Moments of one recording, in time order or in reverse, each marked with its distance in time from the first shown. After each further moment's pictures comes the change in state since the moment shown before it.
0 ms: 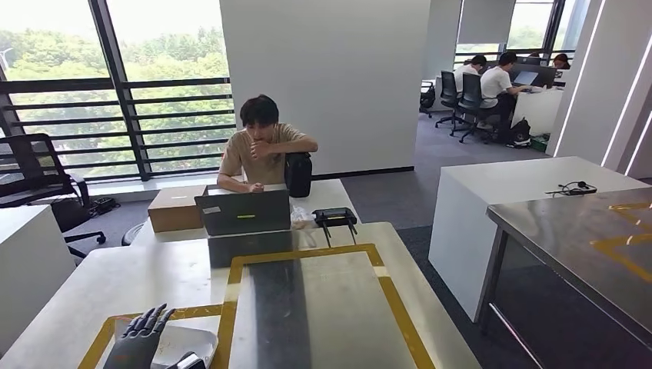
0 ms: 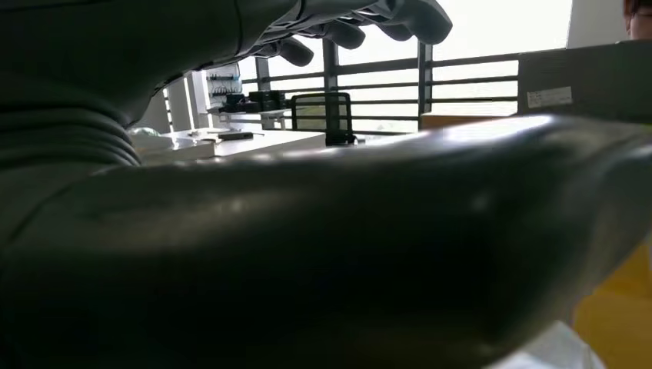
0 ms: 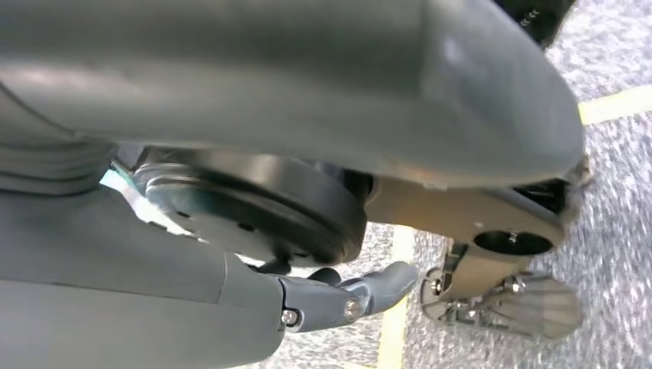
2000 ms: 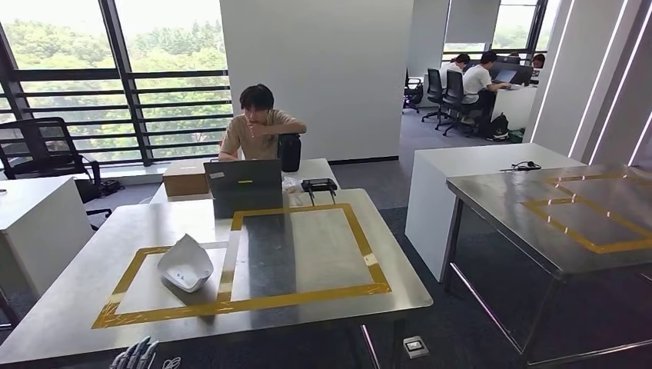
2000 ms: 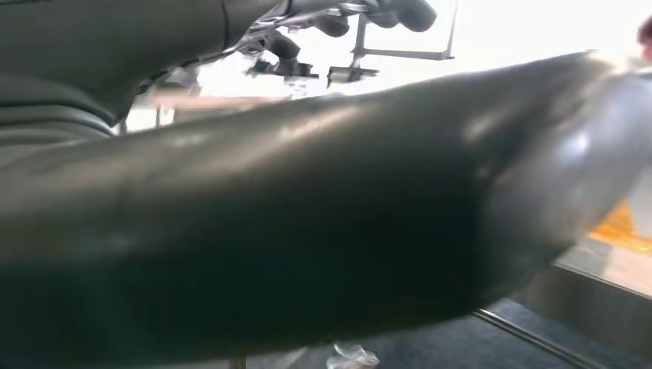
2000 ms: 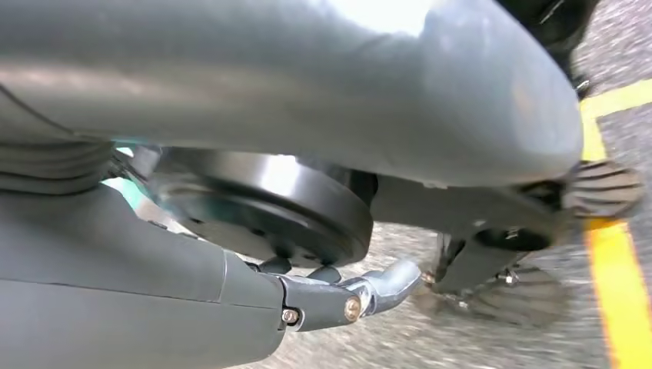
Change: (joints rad) left arm 0.224 0.018 0.057 -0.071 0.178 0.183 -0.098; right arm 0.001 0.001 -0.002 0.000 -0.042 -0.022 0.028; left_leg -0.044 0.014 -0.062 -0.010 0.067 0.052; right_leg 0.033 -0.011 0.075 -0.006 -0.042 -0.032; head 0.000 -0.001
